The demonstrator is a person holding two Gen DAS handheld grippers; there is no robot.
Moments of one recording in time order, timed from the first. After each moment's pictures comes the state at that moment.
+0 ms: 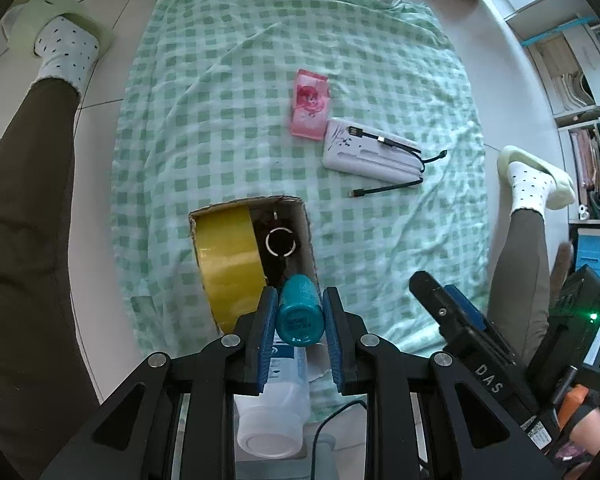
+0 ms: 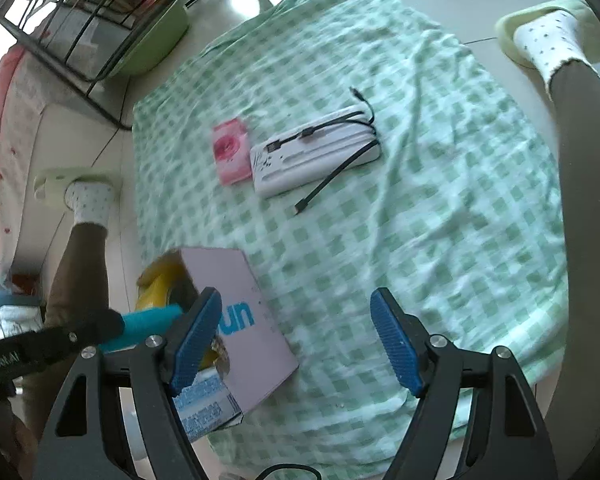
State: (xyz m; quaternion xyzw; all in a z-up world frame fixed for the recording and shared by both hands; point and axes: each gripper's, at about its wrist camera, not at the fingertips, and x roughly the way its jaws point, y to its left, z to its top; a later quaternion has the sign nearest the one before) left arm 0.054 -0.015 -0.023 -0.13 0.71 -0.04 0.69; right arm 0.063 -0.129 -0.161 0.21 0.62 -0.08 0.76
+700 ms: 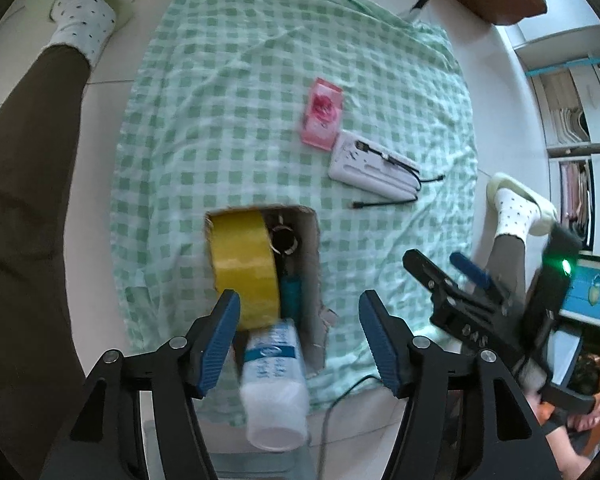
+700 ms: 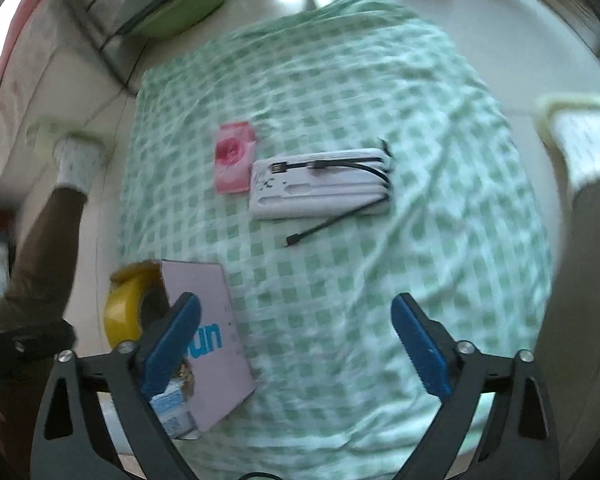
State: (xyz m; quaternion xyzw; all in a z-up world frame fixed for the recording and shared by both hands) left arm 0.059 0.022 -0.018 -0.19 0.70 -0.03 0.69; right arm 0.126 -0.124 -0.175 0.04 0.67 0.00 0.74
